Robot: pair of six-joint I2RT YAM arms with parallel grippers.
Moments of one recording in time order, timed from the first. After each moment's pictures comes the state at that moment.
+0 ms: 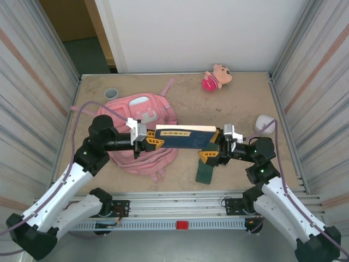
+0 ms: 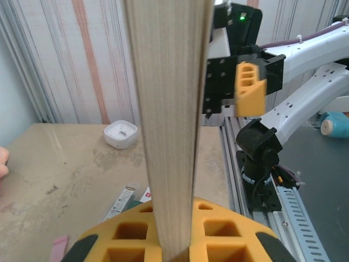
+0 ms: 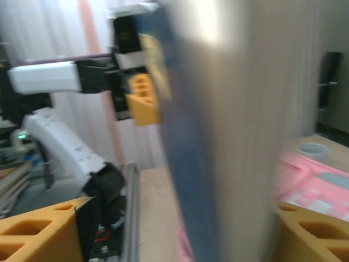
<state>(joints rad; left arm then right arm) -0.55 0.84 0.81 -0.13 0.91 0.19 0.46 0.62 0.42 0.46 -0.94 0.33</state>
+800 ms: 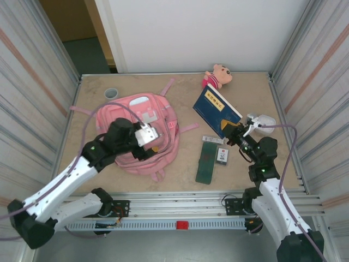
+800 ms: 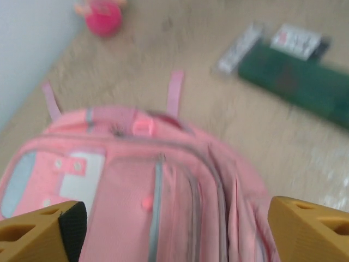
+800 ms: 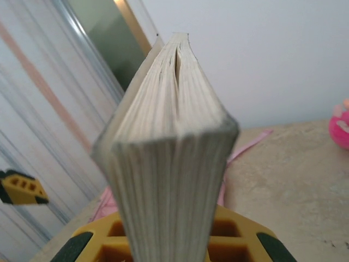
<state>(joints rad) -0.70 0.96 0.88 -0.63 0.05 0.51 0.14 0.63 0.30 0.45 -0.49 0.55</state>
